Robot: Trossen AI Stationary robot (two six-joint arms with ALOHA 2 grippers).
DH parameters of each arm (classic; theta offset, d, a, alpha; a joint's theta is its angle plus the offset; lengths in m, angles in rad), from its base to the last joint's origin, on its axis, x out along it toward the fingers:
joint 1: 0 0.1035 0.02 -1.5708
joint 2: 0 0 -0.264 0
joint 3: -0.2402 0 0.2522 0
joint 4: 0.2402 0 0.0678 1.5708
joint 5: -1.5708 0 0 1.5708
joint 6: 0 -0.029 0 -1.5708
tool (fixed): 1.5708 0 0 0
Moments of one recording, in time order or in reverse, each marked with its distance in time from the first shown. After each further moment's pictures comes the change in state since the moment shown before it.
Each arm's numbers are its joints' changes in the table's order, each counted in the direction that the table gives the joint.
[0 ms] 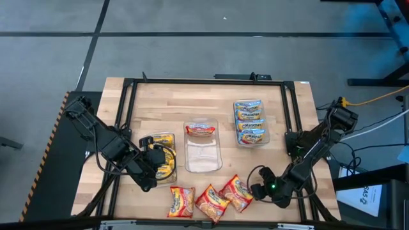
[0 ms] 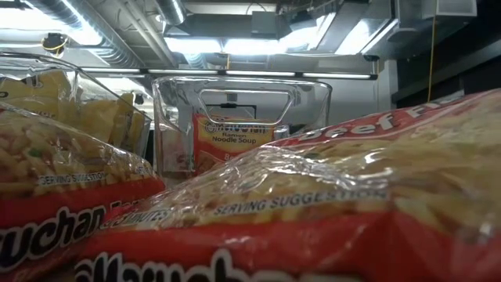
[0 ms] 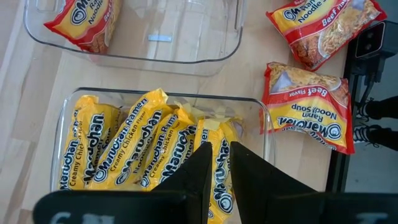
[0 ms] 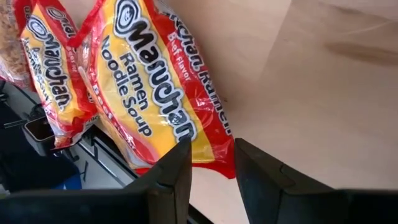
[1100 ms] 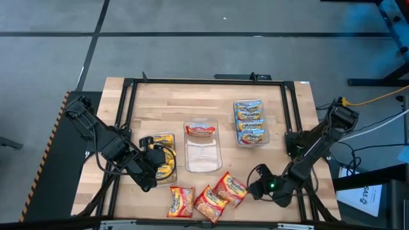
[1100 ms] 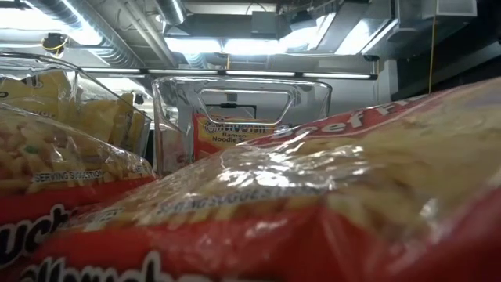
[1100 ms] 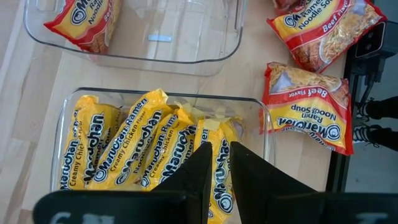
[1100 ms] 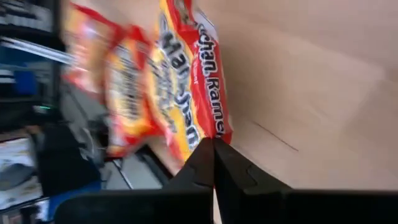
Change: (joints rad) left arm 0.000 0.000 0.000 0.000 0.000 -0.001; right arm -0.019 -0.008 0.000 -0.114 -0.201 0.182
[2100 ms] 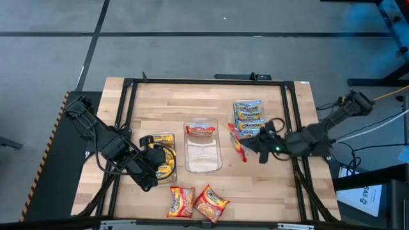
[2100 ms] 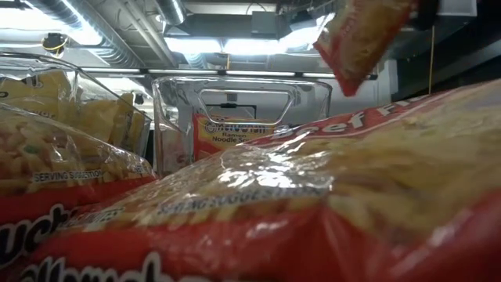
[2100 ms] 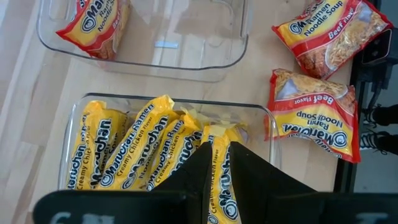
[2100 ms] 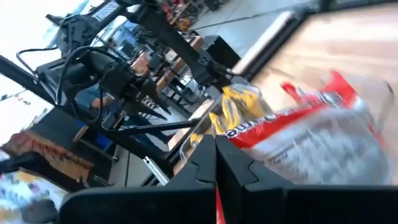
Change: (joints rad) left arm 0.000 0.000 0.000 0.000 0.033 0.000; right arm -0.352 -0.536 -0.002 -0.180 -0.205 1.020
